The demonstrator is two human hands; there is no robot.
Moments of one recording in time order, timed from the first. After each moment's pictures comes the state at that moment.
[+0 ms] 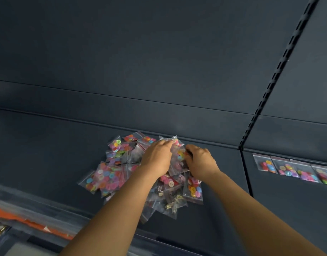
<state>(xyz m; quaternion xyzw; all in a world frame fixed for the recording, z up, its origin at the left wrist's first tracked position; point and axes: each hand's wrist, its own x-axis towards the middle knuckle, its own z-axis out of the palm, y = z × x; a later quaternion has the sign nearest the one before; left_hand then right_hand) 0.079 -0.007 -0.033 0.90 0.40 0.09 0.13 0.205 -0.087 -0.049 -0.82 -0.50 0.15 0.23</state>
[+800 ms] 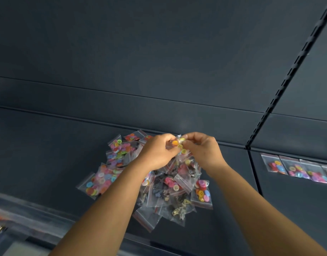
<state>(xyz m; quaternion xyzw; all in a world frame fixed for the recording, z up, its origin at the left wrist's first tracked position) 0.064 0.013 -0.016 0.84 0.38 0.17 0.34 0.194 -0.067 -0.025 -0.69 -0.39 0.29 0.54</state>
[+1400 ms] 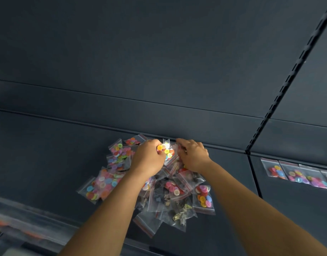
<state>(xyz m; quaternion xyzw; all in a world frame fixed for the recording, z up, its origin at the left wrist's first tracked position) 0.049 0.015 -0.025 0.82 0.46 0.21 0.27 0.201 -0.035 -0.043 -0.83 -0.51 0.17 0.16</state>
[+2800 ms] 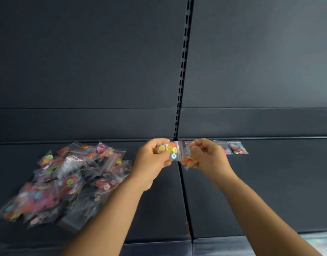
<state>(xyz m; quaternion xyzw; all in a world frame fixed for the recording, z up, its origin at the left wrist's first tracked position) 0.162 -0.138 0.005 0.65 0.33 0.24 0.64 0.276 -0.249 0.006 -0.73 -0.25 0.22 0.59</state>
